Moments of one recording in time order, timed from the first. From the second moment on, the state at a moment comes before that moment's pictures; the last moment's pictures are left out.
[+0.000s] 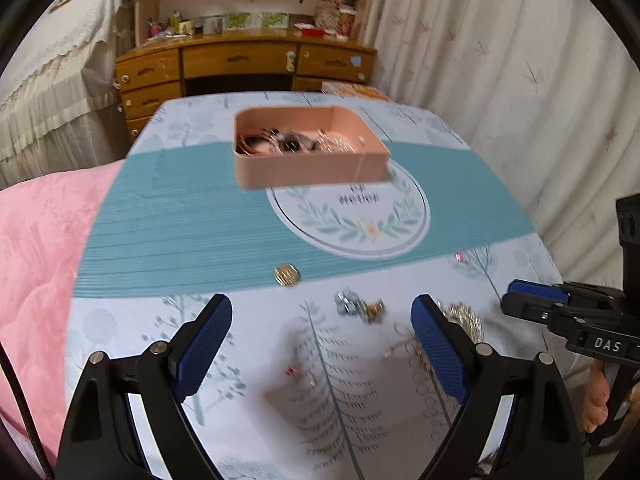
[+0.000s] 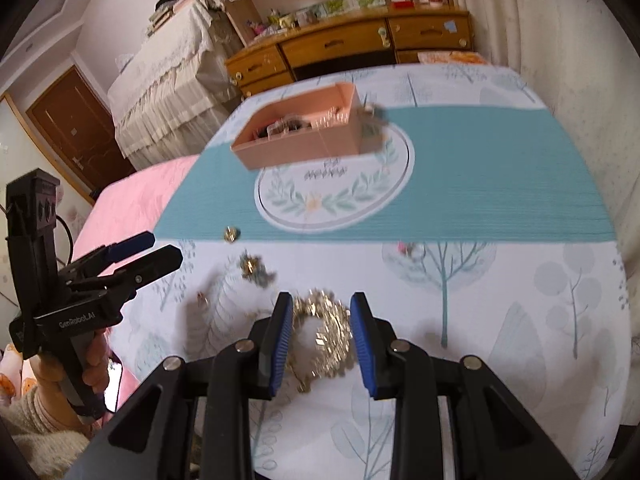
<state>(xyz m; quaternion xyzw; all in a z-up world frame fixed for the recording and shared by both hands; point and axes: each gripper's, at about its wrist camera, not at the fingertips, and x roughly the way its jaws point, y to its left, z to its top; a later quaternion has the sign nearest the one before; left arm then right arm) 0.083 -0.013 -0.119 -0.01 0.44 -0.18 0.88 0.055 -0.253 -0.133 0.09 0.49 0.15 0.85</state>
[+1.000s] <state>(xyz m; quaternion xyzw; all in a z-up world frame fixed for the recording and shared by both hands) 0.079 -0.035 -0.147 0.01 0.47 -0.20 0.86 0.059 -0.228 -0.171 -0.01 0.53 0.11 0.84</state>
